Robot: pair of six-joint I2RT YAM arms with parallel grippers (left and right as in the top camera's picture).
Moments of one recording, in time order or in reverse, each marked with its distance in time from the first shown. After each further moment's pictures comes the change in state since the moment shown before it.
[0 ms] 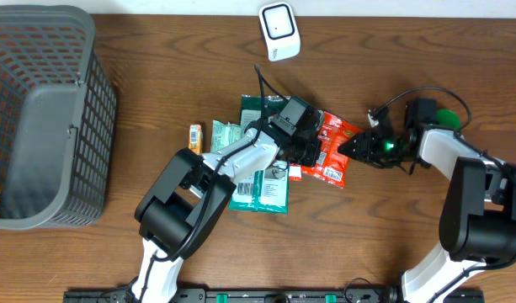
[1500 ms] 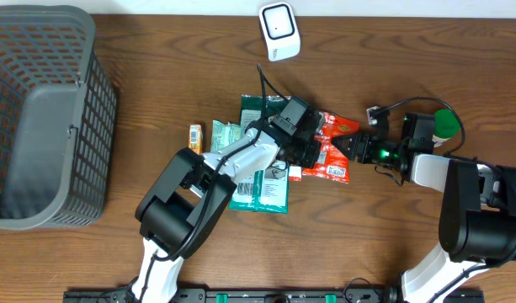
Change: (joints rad) left arm 0.000 0.003 0.004 -0.022 -0.004 0.045; right arm 0.003 -0.005 -0.235 0.643 -0.136 0.116
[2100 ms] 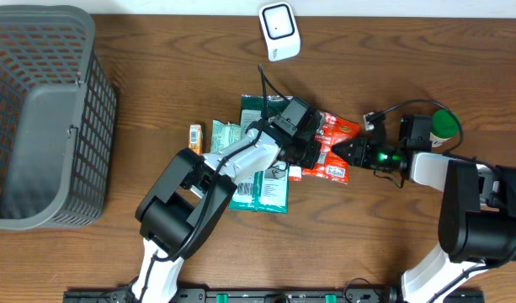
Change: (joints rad) left arm -0.002 0.000 0.000 -0.003 -0.022 0.004; right arm 0.009 -0.003 0.014 -0.163 -0.006 -0.011
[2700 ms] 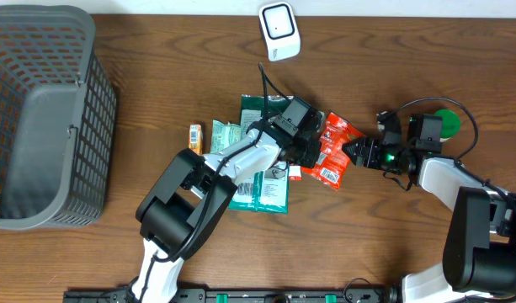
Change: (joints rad) left arm -0.004 0.000 0.002 0.004 -0.034 0.003; right arm -0.010 -0.165 -0.019 -0.103 0.275 -0.037
